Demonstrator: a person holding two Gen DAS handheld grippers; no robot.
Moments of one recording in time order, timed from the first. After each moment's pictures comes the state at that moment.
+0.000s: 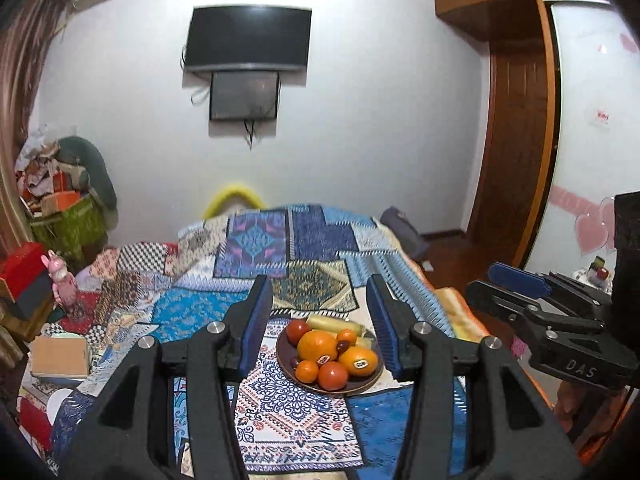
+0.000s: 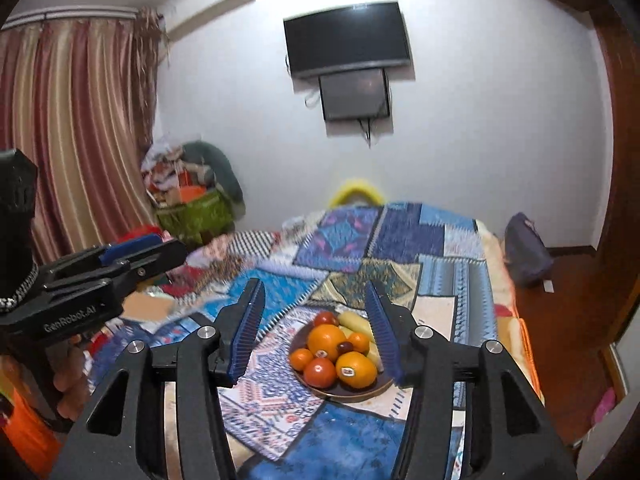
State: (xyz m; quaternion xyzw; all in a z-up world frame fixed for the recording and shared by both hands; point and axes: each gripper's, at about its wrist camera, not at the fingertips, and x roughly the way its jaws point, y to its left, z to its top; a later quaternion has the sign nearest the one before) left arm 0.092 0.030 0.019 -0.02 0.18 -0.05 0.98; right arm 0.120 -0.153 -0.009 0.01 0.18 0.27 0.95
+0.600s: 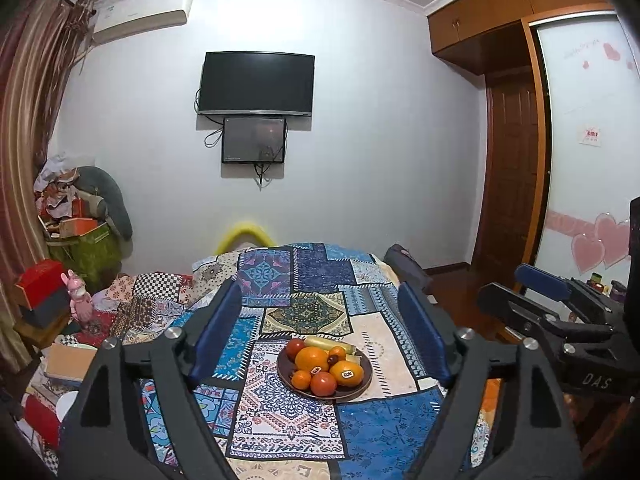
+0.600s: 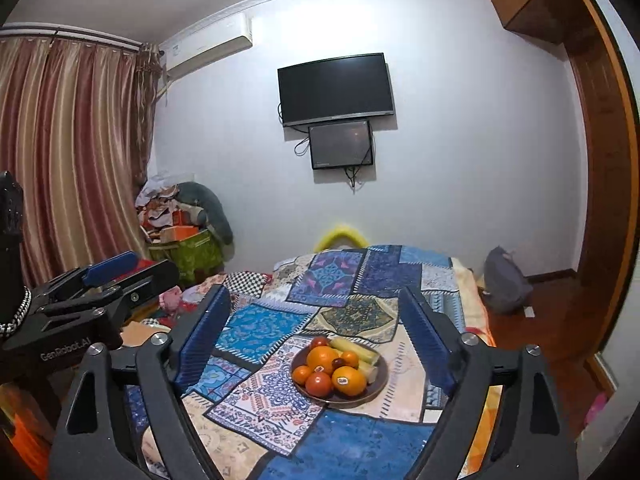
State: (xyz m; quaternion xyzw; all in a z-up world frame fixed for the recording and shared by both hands) left arm 0.016 0.011 0.038 -0.02 0.11 -0.03 0.99; right arm 0.061 -0.164 0.010 0.02 0.11 0.24 0.97
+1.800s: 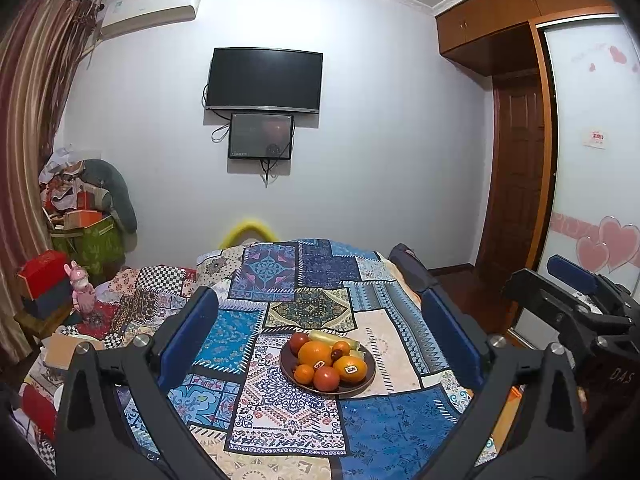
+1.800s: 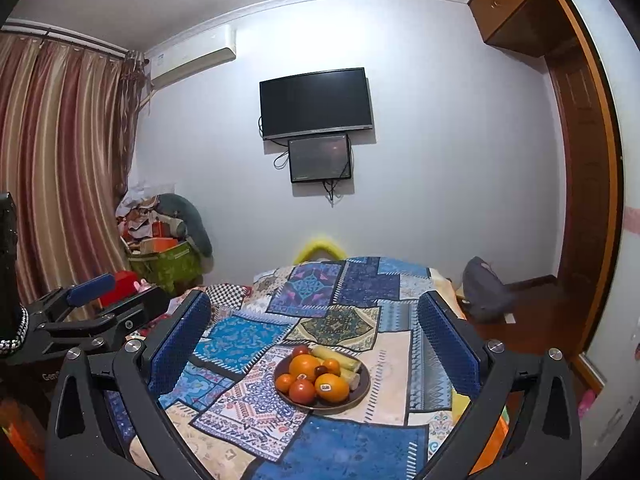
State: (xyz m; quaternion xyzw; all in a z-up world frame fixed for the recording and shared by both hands) left arm 0.015 0.015 0.026 -0.03 0.12 -0.02 0.99; right arm 0.041 -0.172 0.013 0.02 0.08 0.19 0.98
